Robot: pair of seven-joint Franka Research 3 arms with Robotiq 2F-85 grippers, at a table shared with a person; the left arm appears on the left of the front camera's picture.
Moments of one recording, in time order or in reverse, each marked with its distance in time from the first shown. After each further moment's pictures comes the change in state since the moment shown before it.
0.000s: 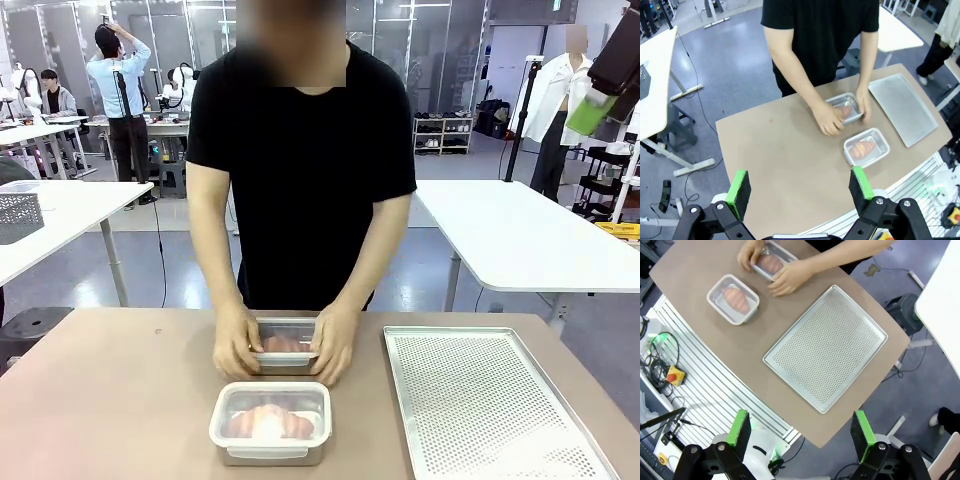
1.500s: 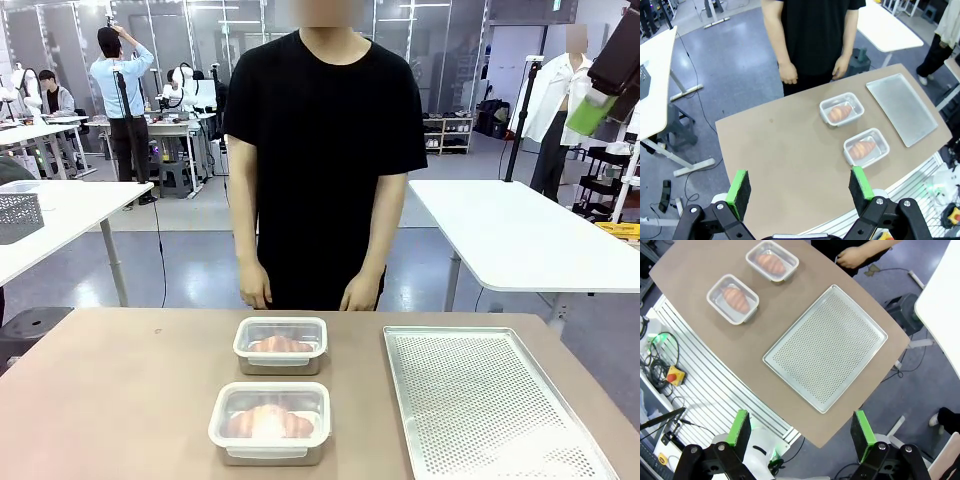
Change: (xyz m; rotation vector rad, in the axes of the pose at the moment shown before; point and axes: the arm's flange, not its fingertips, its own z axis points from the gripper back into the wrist) left arm 0.000 0.000 0.000 0.000 0.000 0.000; right arm 0.000 0.000 0.000 0.000 0.000 0.000
